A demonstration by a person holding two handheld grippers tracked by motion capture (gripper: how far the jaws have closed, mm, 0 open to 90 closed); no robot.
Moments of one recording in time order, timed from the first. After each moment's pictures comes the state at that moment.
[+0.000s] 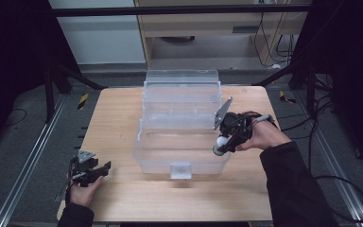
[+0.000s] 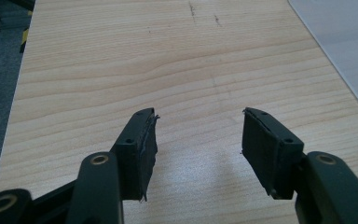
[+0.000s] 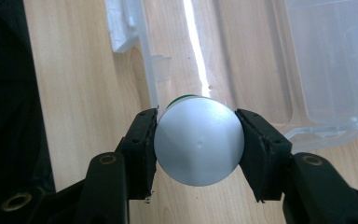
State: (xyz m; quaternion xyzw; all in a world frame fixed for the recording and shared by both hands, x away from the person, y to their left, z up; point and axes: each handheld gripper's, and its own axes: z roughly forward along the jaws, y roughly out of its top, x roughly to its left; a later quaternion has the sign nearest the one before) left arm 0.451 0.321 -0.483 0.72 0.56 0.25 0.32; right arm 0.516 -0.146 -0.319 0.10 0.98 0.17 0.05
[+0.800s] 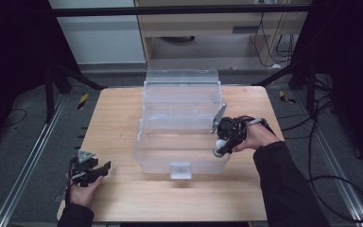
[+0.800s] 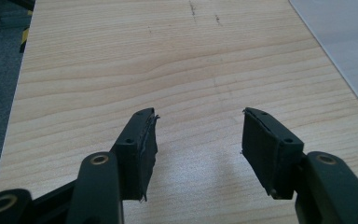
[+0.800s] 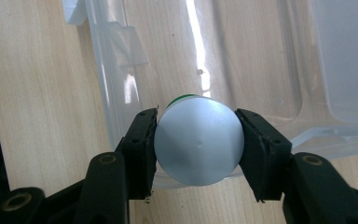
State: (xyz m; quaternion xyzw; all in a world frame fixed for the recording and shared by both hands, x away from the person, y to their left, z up) left arm 0.451 0.322 -0.483 0.72 0.56 0.25 0.32; right arm 0.538 -0.147 -0.364 0.10 0.98 0.15 0.04
